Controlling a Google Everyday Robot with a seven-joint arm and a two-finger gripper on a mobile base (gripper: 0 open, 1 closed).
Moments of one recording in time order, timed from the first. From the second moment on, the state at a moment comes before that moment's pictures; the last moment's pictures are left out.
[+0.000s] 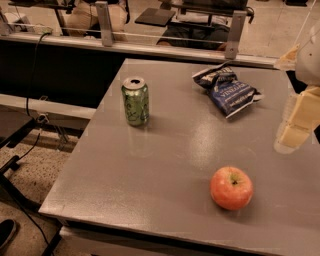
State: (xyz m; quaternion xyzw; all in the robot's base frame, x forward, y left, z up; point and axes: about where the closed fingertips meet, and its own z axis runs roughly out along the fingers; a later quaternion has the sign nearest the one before) arm 0.438 -0.217 0.976 -0.60 0.78 -0.03 0.16
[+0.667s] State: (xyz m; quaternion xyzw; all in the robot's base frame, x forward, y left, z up) arm 0.434 -0.215 0.974 -0.62 0.77 -0.01 0.15
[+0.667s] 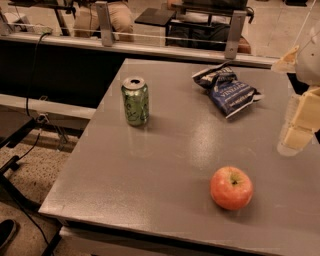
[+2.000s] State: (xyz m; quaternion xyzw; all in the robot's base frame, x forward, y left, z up) arm 0.371 -0.181 0.893 -0.68 0.71 0.09 0.19
